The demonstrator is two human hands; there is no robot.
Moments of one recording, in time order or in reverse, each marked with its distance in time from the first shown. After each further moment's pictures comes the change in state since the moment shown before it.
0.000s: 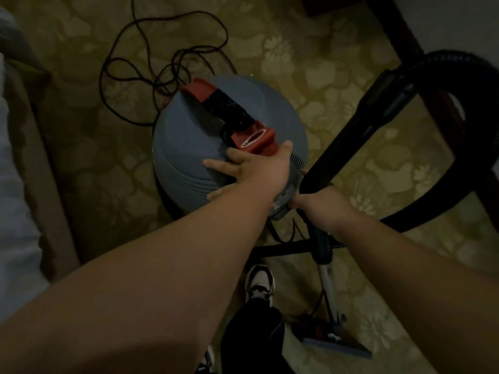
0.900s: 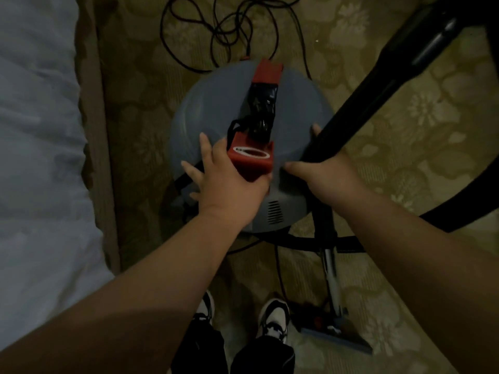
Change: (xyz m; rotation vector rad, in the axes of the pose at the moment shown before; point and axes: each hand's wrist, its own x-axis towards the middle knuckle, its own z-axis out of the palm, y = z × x) left_hand -0.002 -0.187 -0.068 0.024 0.281 0.381; right_hand -0.018 -0.012 0.090 -0.071 -0.043 -0.260
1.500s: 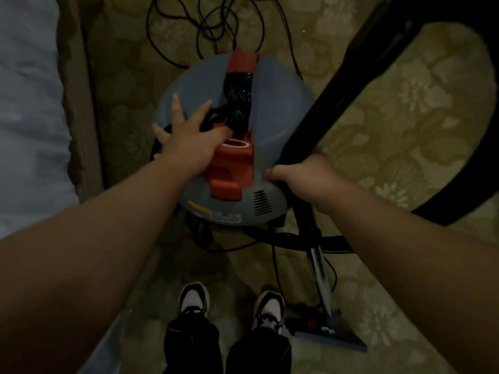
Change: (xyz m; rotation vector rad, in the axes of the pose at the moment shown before) left_hand 0.050 0.016 -0.023 0.091 -0.147 -0.066; right_hand -0.019 0.017 -0.012 0.002 -0.113 0.125
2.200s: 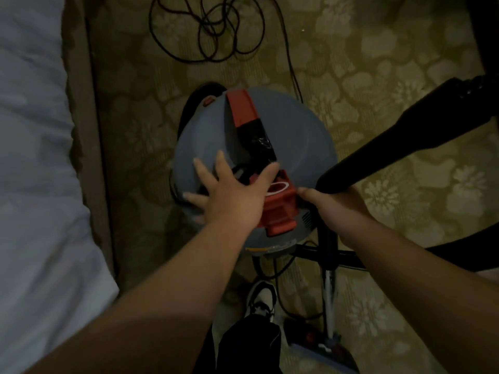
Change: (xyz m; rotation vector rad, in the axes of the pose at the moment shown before) left_hand -0.112 0.000 0.083 -0.057 -0.002 -0.185; right_hand -0.053 0.067 -0.033 0.070 0.154 0.082
